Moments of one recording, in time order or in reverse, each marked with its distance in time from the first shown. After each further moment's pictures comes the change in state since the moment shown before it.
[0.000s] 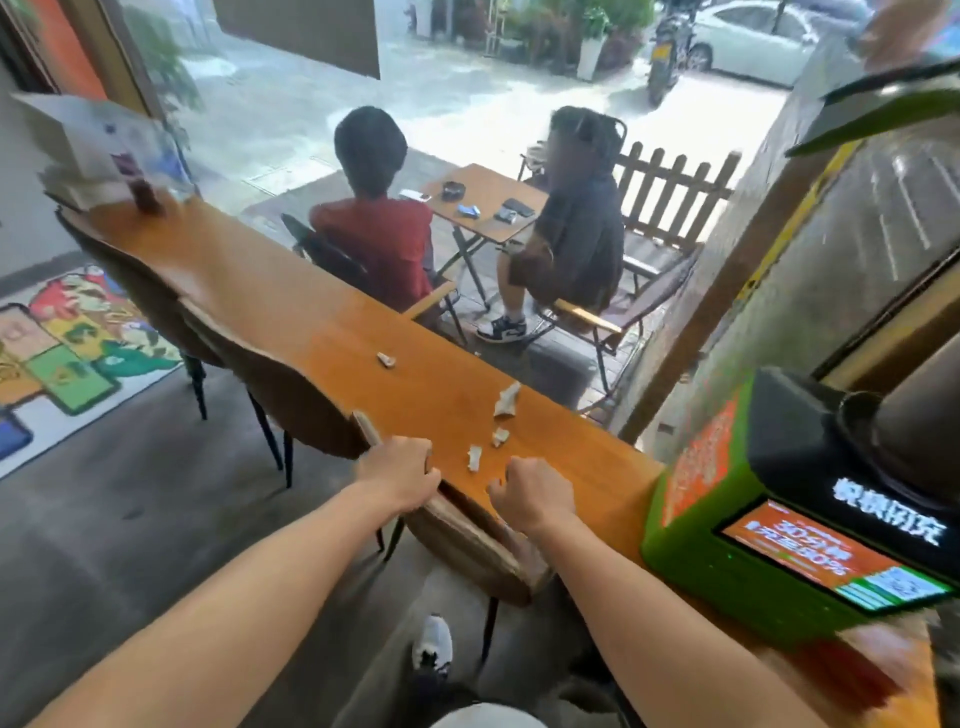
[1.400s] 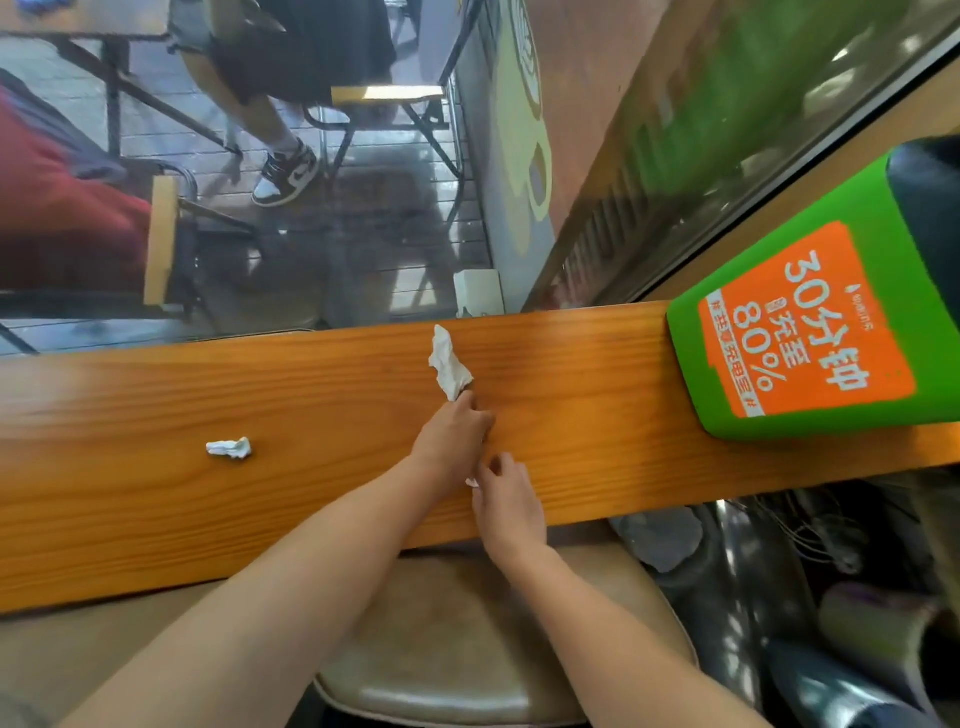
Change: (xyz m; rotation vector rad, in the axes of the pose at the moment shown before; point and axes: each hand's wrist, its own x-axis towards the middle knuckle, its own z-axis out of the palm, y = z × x) left_hand 0.315 0.026 0.122 0.261 -0.467 0.892; right_hand 0.179 -0.047 0.146 0.394 -0.001 0.702
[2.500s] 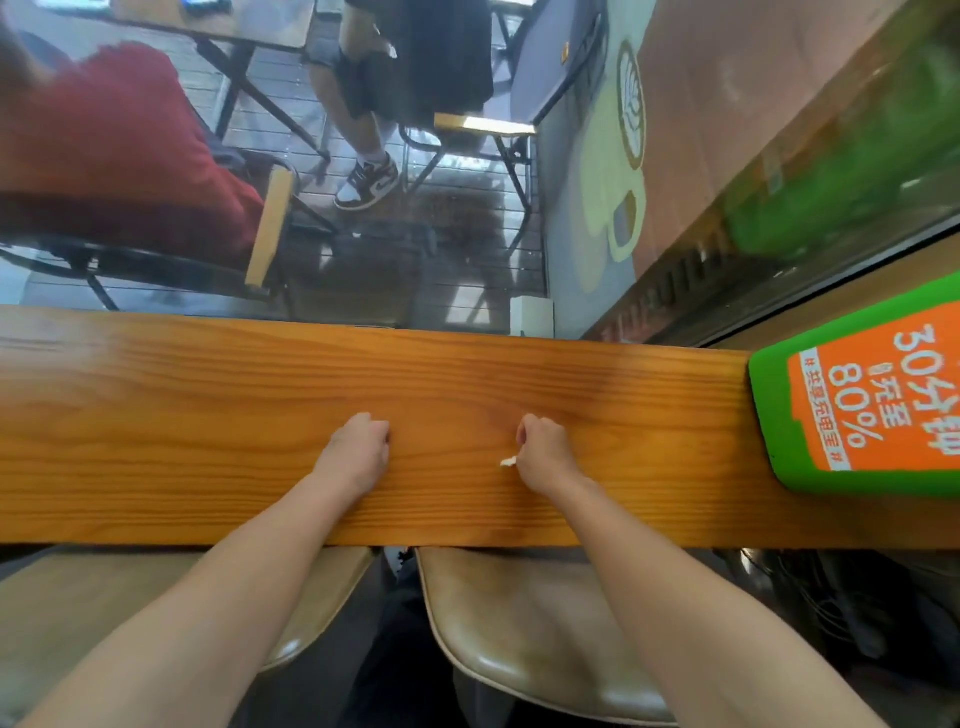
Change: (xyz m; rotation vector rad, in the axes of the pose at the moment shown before) left_hand -0.134 -0.182 -0.026 -0.184 0.061 -0.461; right_hand 0.063 -0.081 -0.016 -0.037 -0.132 -0.035
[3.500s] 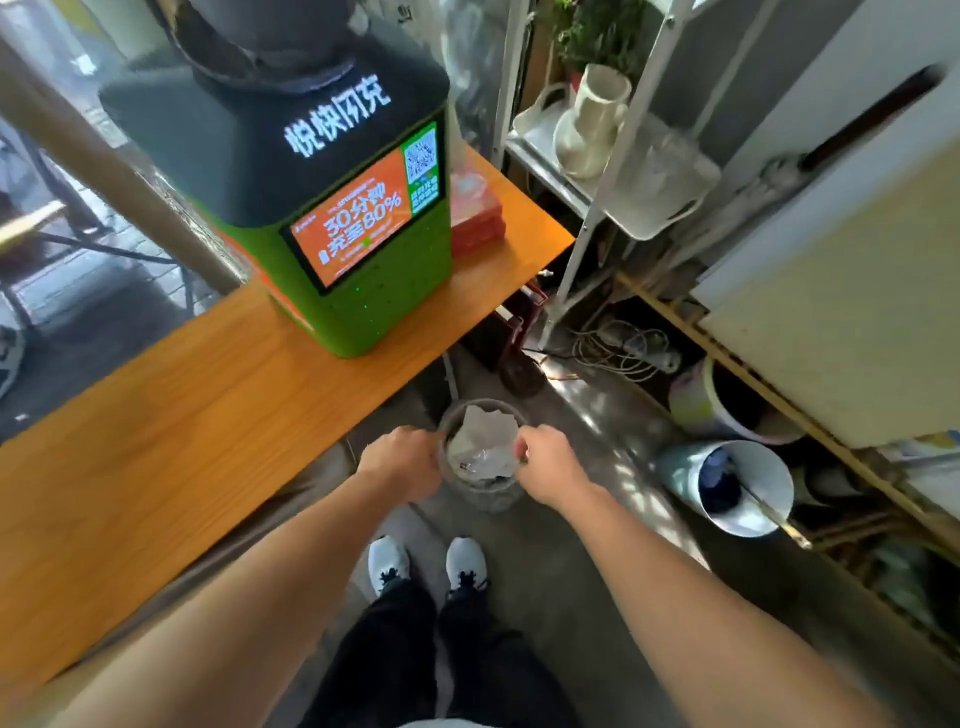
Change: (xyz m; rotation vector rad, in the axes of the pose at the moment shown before) left_hand -0.144 0.530 0.227 0.534 -0.414 0.595; right_hand -0.288 0.483 -0.042 0.479 0.224 0.490
